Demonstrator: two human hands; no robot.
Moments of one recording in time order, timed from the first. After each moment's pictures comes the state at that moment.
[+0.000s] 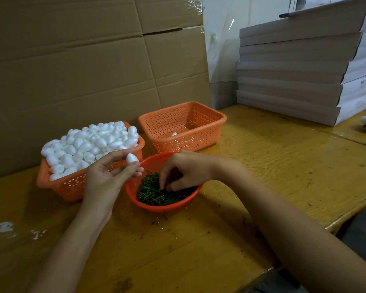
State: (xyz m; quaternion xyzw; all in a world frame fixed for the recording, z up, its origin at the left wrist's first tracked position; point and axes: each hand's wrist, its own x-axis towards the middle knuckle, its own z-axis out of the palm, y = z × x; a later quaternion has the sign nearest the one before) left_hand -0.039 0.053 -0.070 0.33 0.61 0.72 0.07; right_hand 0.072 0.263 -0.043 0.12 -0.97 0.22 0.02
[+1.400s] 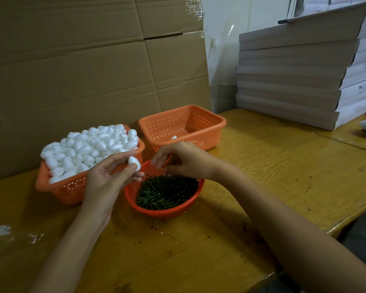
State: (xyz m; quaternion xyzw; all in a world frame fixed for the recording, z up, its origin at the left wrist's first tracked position) left_hand -0.036 0.053 -0.067 0.33 0.60 0.72 0.09; right_hand 0.067 0.268 -0.046 0.08 -0.92 0.35 0.18
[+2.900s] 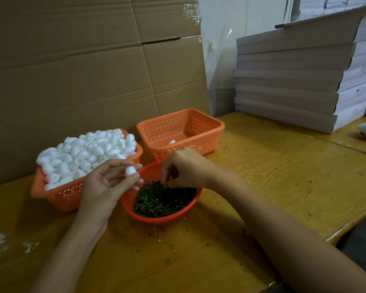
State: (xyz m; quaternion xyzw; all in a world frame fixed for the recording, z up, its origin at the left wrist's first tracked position) left_hand -0.038 0.053 -0.070 0.35 0.61 0.70 0.08; right_hand 0.072 0.263 -0.041 0.06 -0.97 0.18 0.17
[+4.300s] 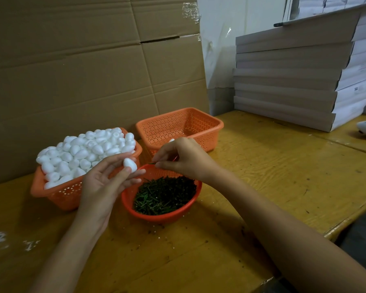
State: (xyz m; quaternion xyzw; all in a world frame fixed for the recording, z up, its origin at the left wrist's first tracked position) left_hand -0.034 0.056 -0.068 0.34 0.56 0.75 0.11; right_hand 0.065 0.265 -0.045 0.03 -0.90 0.32 0.29
